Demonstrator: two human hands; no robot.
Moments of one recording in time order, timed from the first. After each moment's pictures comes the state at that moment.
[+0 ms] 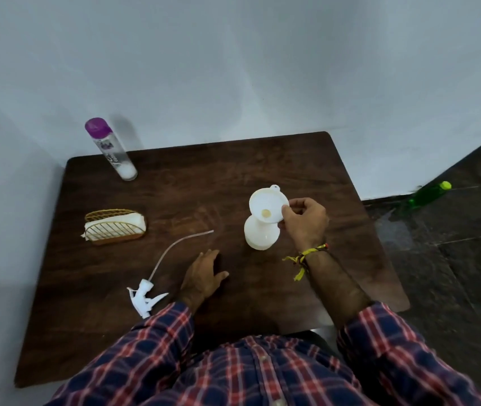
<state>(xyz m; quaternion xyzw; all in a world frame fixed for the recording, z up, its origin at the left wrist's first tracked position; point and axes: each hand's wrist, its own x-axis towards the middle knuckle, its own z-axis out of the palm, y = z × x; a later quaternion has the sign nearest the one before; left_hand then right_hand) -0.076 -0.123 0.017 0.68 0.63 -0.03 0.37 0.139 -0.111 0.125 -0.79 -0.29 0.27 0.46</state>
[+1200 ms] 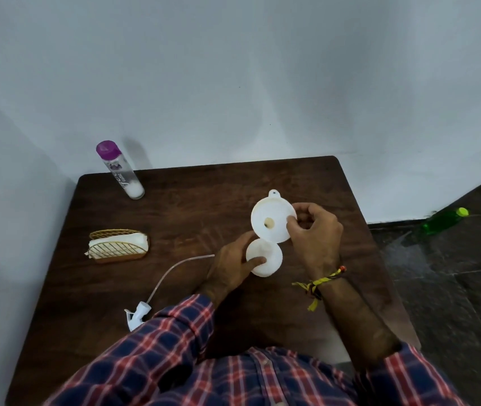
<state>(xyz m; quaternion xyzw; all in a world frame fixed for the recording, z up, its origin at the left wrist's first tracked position) -0.006 -0.071 0.059 0.72 0.54 0.17 0.39 0.155 -0.099 0.166 -0.75 -0.46 0.16 0.44</state>
